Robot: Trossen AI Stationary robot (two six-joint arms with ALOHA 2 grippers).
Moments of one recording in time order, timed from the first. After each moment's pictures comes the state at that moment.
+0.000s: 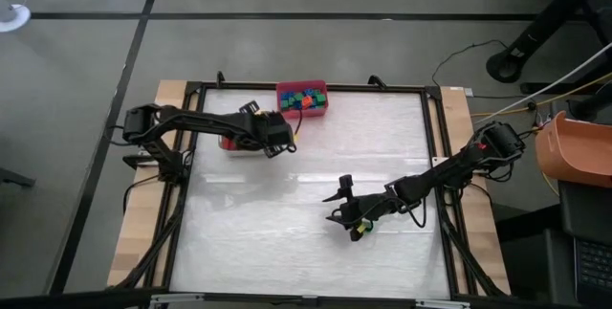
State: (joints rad) left arm 0.13 1.64 1.17 -0.89 -0.75 -0.31; right arm 0.44 1.58 0.76 0.29 0.34 -0.17
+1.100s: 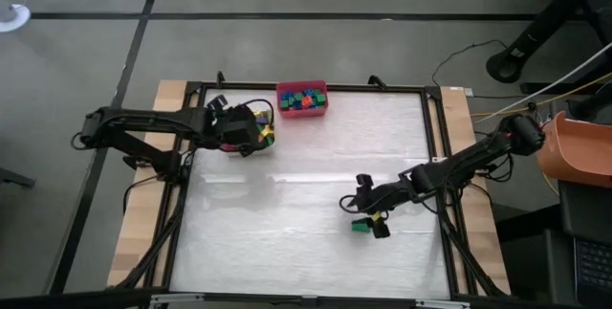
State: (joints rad) left arm 0.03 1.27 1.15 -1.13 -0.74 -0.41; right arm 0.42 1.34 0.76 -0.18 0.04 0.17
